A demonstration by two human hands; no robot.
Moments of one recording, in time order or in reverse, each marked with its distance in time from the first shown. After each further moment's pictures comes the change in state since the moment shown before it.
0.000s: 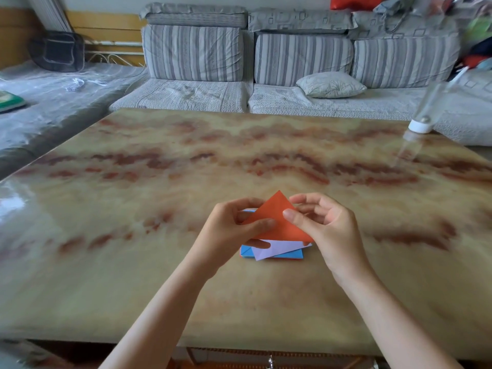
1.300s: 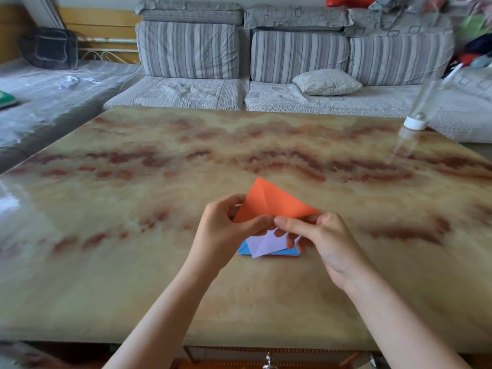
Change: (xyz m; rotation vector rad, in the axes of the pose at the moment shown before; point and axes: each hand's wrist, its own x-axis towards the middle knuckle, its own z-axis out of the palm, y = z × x) left_hand -0.005 0.001 0.009 0.123 0.230 0.010; right_hand -0.008 -0.006 -0.004 -0.031 -0.170 0.203
